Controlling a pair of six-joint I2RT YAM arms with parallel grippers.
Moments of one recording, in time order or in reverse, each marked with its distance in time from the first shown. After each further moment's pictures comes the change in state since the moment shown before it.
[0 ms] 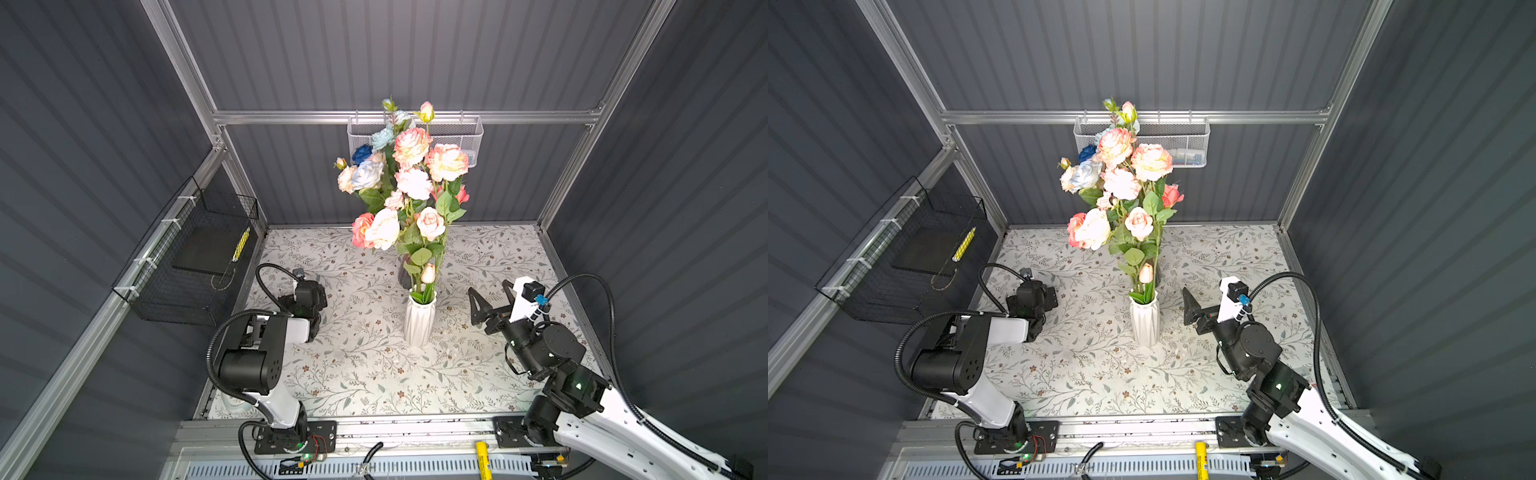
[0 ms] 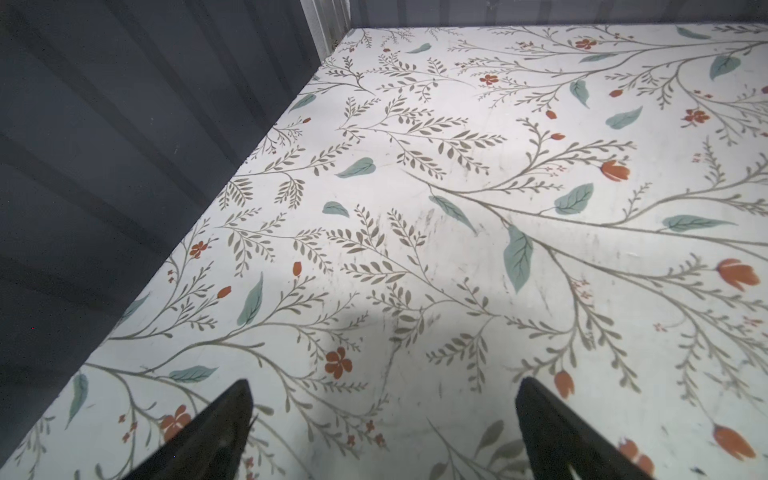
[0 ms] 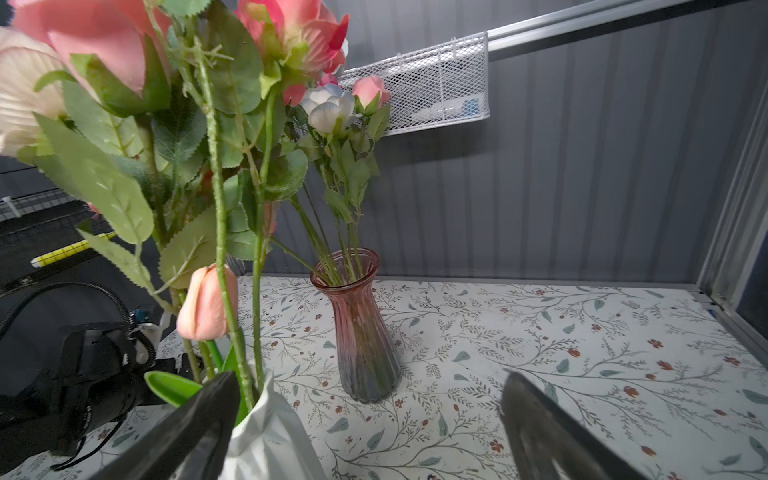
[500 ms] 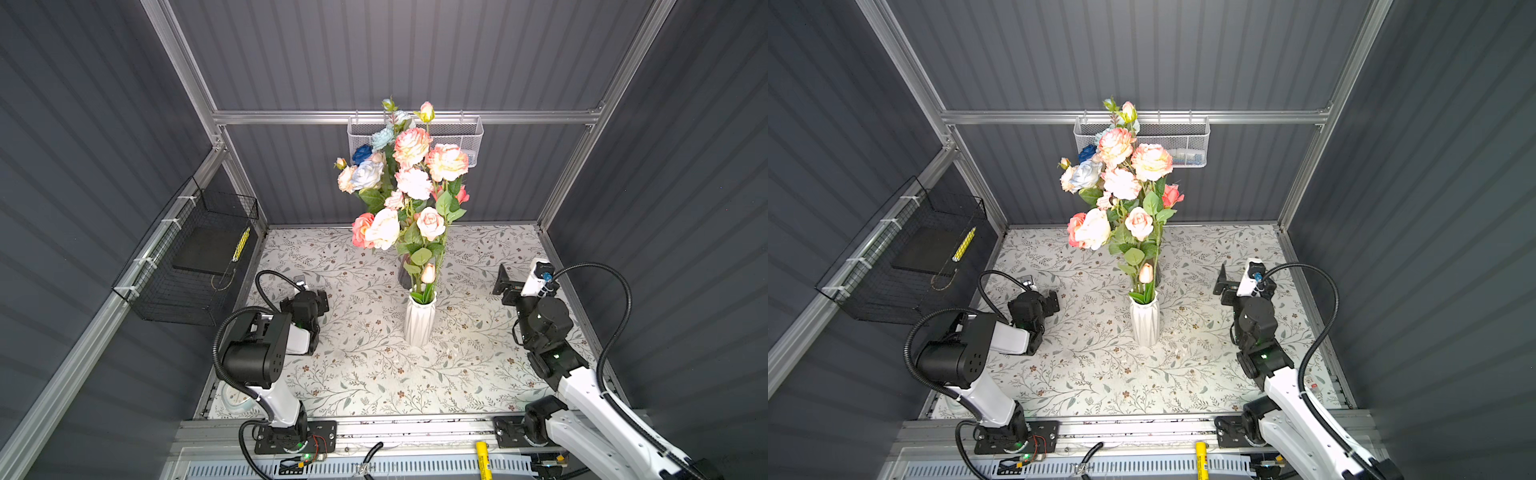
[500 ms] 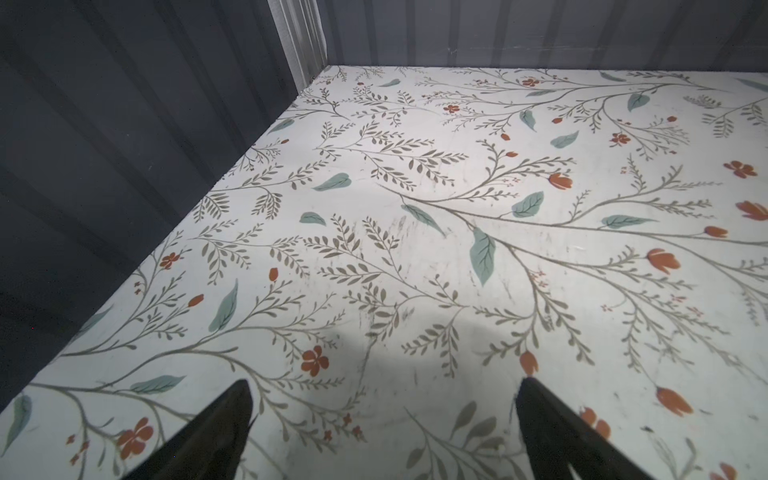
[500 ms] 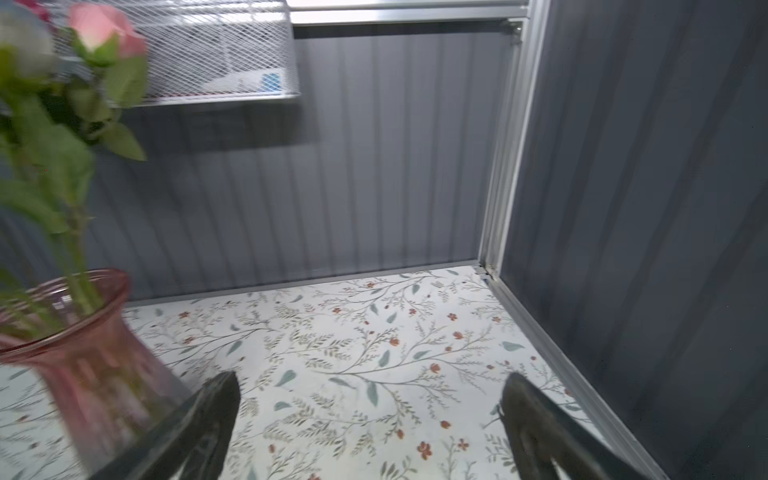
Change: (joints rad) left arm 0.003 0.042 -0.111 0.273 0.071 0.041; right arm -0.590 0.275 -0.086 0.275 -0.130 -0.110
